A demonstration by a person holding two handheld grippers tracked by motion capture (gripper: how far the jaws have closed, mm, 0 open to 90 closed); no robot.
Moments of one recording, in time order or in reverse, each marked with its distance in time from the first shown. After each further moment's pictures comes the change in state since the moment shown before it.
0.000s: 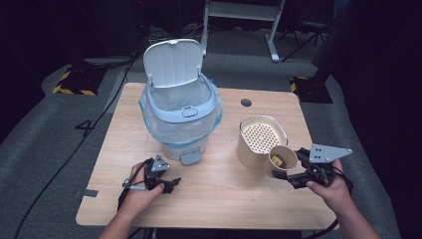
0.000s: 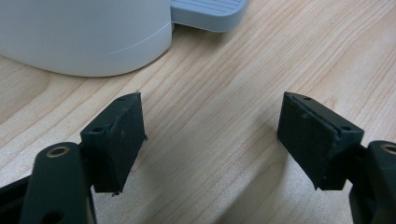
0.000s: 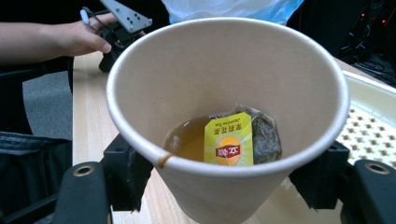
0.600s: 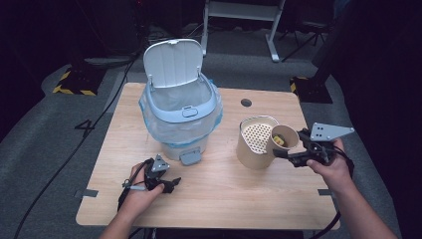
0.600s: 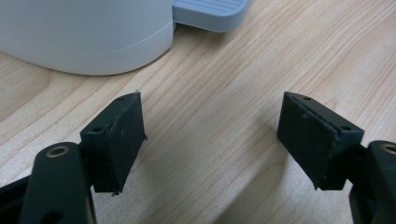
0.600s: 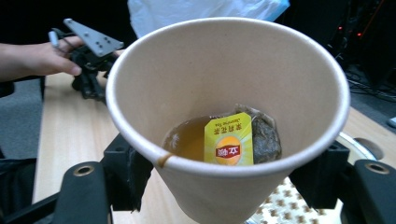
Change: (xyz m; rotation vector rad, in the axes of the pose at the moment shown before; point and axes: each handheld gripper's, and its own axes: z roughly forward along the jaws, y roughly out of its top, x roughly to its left) left arm -0.001 0.000 0.000 -0.001 0.009 -0.012; right arm -0.036 0.035 0.003 -0.014 -0.053 -0.023
